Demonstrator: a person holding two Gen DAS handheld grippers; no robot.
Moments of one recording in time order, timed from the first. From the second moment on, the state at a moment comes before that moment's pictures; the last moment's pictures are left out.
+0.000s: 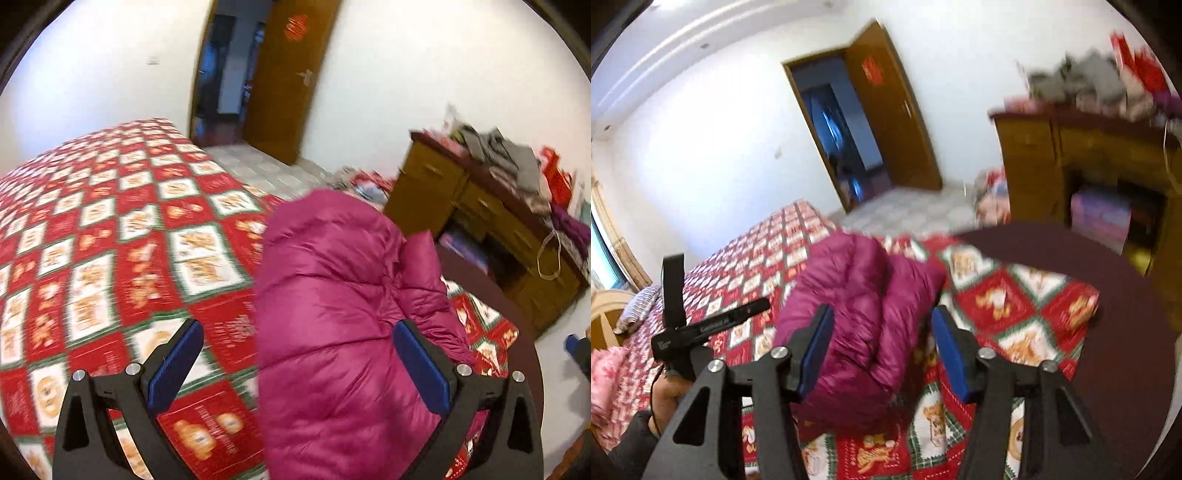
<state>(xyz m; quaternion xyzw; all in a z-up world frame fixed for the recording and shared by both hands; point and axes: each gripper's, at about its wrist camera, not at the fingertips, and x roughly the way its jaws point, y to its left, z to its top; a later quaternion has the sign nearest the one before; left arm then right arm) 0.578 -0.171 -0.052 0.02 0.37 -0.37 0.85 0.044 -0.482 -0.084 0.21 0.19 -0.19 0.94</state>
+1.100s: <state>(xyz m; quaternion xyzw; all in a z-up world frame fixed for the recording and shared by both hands) 0.383 -0.039 0.027 0.08 0.22 -0.23 0.94 -0.060 -0.308 -0.029 0.00 0.05 -0.22 0.97</state>
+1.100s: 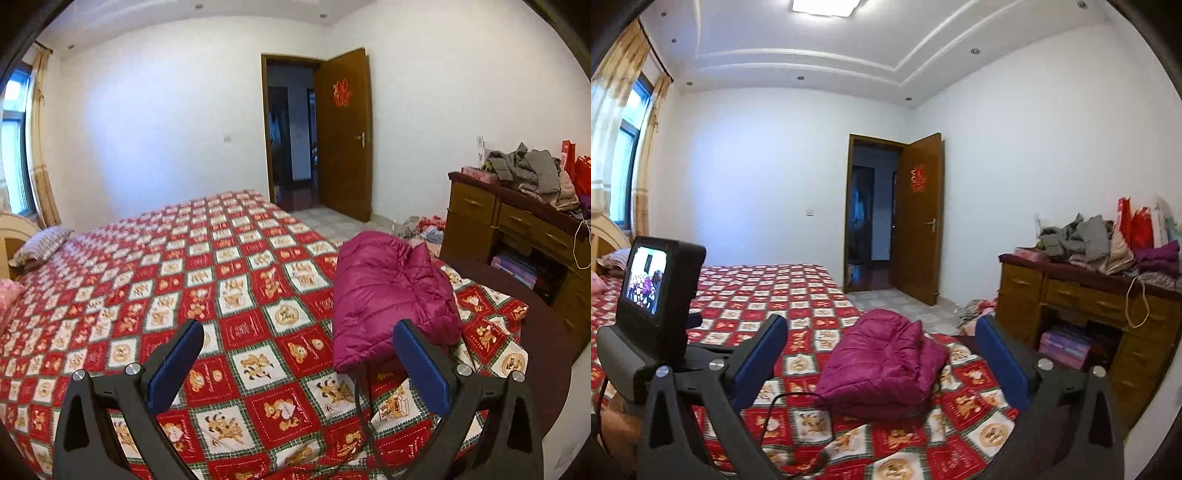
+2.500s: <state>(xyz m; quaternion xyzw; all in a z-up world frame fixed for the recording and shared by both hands) 0.353 -0.049 0.039 0.10 0.18 -0.23 0.95 -0.052 -0.336 -0.037 0.09 0.07 -0.26 0.96</state>
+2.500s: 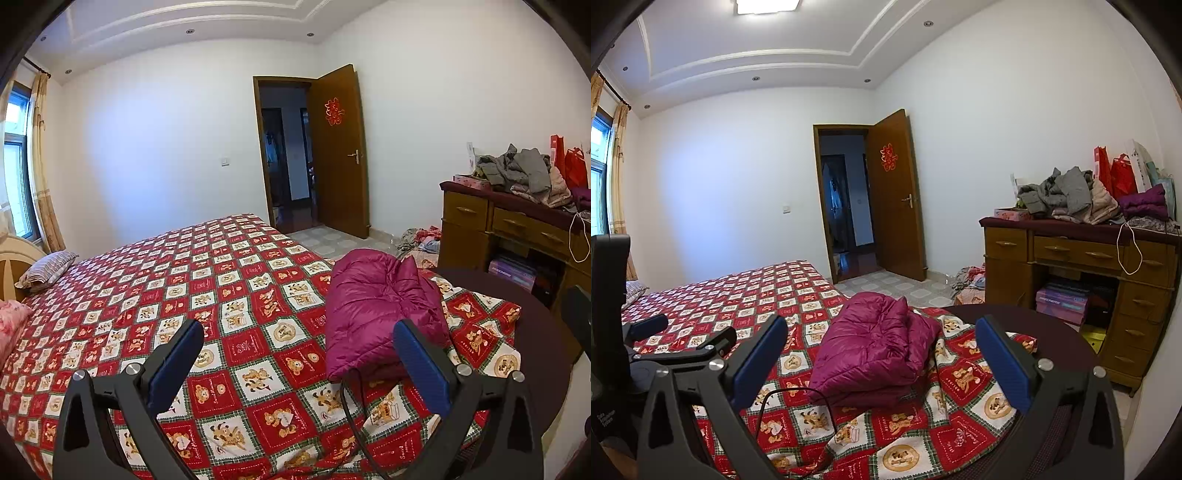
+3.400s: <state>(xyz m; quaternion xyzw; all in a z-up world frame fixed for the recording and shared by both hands) 0.352 -0.046 0.041 0.09 0.18 -0.23 0.95 -0.052 -0.332 -0.036 0.09 0.07 -0.26 0.96</state>
